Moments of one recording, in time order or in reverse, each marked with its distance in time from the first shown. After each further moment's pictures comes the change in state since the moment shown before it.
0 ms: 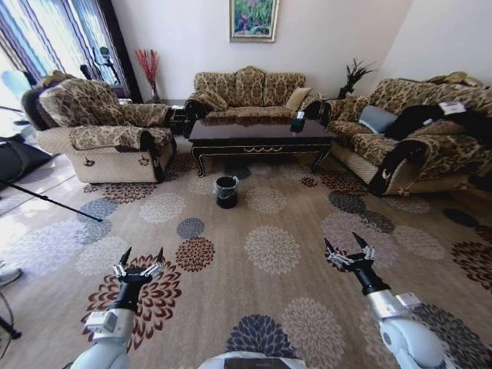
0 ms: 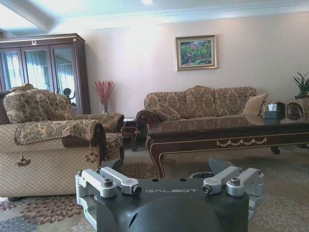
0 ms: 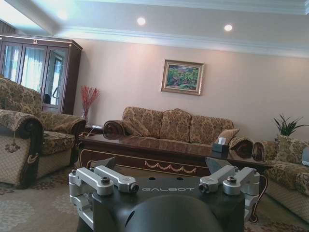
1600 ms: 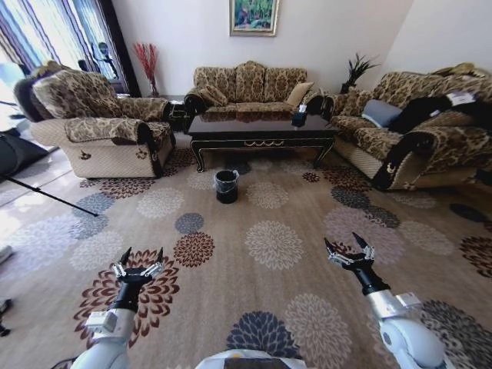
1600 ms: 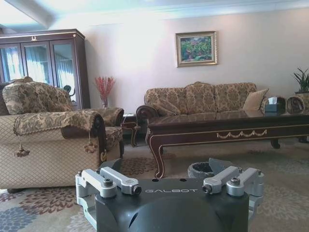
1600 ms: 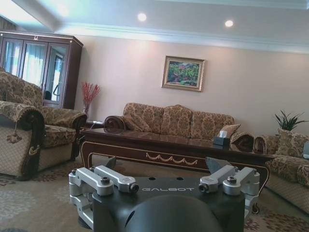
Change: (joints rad) left arm 0.000 0.000 0.000 0.000 0.000 0.000 0.000; right arm 0.000 0.000 0.000 0.000 0.000 0.000 0.000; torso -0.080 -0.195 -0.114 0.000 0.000
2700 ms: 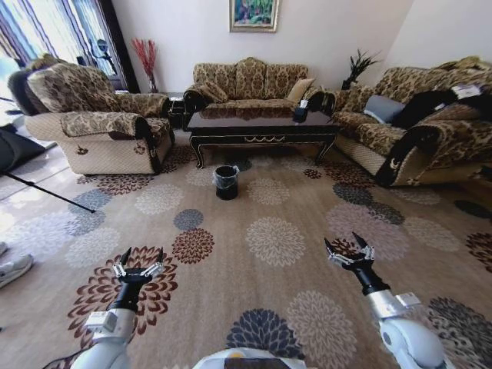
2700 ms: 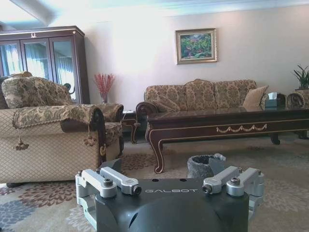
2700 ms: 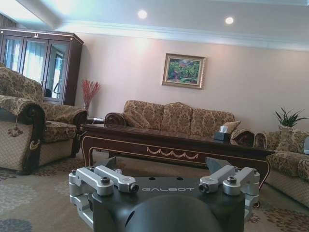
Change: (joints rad) left arm 0.000 0.000 0.000 0.000 0.000 0.000 0.000; right arm 0.000 0.000 0.000 0.000 0.000 0.000 0.000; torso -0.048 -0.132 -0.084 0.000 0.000
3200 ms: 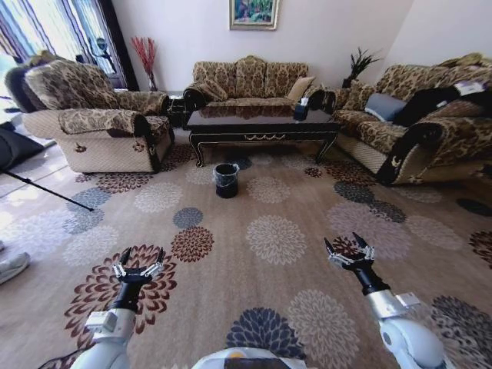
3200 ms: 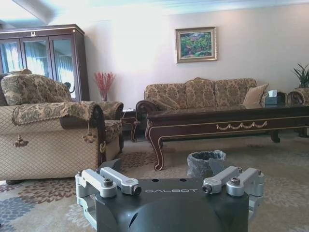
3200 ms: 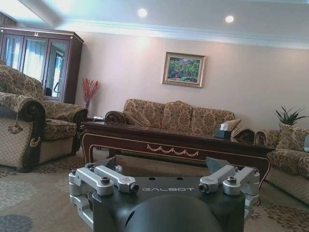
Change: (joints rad) left arm 0.000 0.000 0.000 0.000 0.000 0.000 0.000; right arm 0.000 0.000 0.000 0.000 0.000 0.000 0.000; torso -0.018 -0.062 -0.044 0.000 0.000
